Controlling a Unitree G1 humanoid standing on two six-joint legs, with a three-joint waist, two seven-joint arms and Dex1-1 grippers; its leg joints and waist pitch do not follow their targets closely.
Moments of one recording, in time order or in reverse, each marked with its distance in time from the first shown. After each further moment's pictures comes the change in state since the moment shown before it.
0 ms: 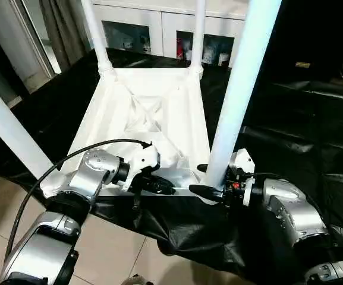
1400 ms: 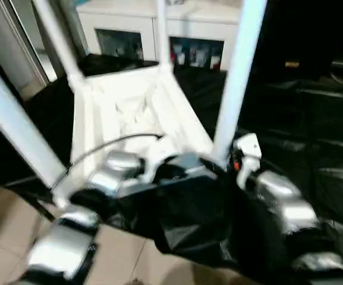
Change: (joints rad) left arm -0.054 -0.076 0.019 0.094 0.032 0.005 0.199; right arm -0.041 0.032 -0.061 0.053 -0.037 0.002 -0.247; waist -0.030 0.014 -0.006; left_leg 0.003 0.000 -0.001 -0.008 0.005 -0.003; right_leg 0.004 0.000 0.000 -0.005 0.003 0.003
